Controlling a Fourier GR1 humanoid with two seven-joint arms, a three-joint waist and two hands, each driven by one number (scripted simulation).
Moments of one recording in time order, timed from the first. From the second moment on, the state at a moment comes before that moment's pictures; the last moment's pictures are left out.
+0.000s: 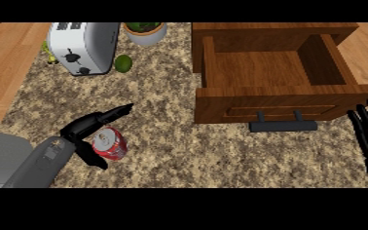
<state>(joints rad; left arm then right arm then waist) -0.45 0.41 -0.32 -0.59 -0.22 -0.59 -0.84 0.25 -0.08 -0.20 -2.10 -0.09 0.16 0.06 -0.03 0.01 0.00</state>
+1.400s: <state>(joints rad) -0.42 0.33 -0.47 -0.66 -0.14 -0.62 -0.82 0.29 -0.06 -0.23 -2.16 -0.12 0.18 0.08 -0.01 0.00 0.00</state>
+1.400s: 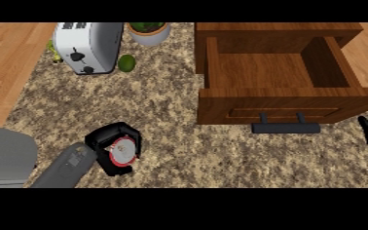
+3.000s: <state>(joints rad) -0.50 0.09 -0.17 -1.36 0.13 0.28 0.04 0.32 -0.03 -0.26 -2.21 -0.13 0.19 0.10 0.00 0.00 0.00</state>
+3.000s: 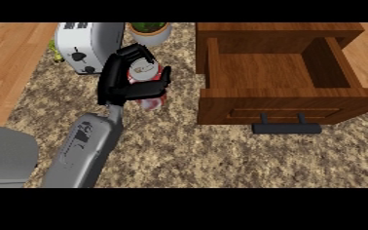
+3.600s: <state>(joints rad) -0.88 0.01 -0.18 -1.27 0.02 0.38 0.27 0.30 -0.02 -0.26 -2.20 -0.11 0.19 0.10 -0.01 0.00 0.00</state>
